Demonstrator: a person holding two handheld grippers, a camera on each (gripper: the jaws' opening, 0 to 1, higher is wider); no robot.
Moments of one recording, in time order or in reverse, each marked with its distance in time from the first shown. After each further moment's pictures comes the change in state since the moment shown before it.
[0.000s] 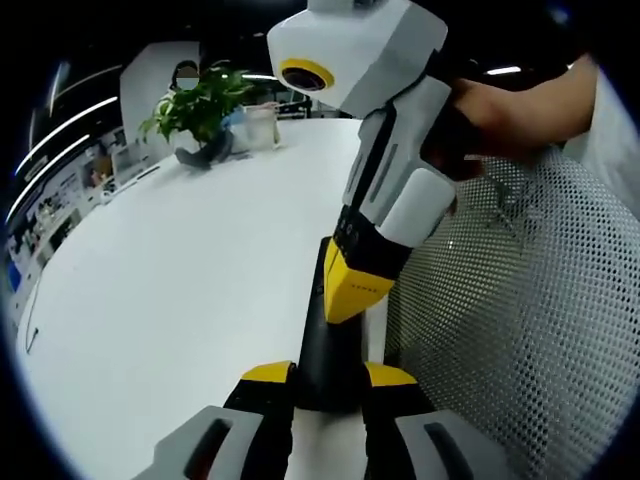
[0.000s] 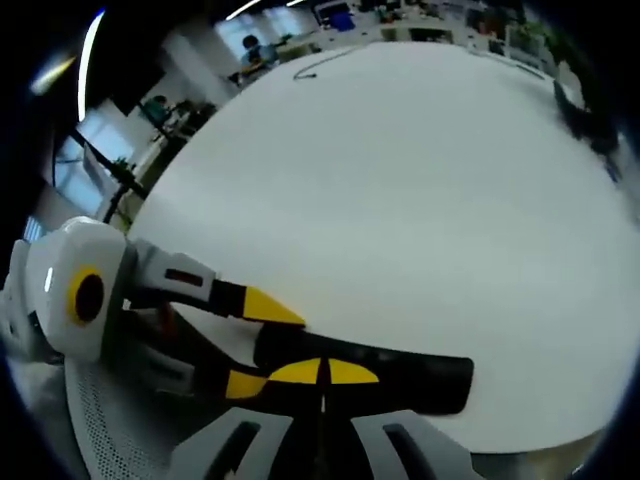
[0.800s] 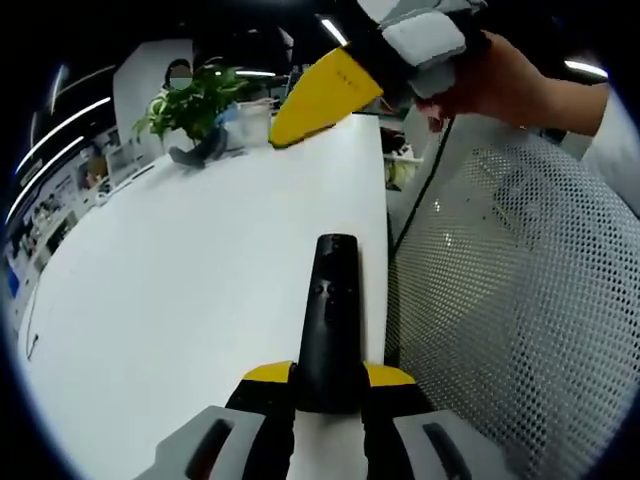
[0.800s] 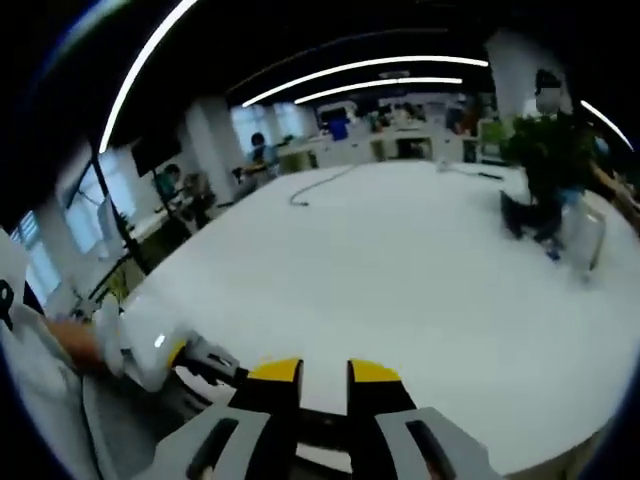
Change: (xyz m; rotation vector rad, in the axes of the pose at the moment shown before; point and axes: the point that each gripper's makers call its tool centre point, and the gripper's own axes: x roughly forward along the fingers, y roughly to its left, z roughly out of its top) left arm 0.000 0.001 0.001 0.011 0.045 -0.006; right arm -0.116 -0.009 0.064 -0.138 -0.562 -0.169
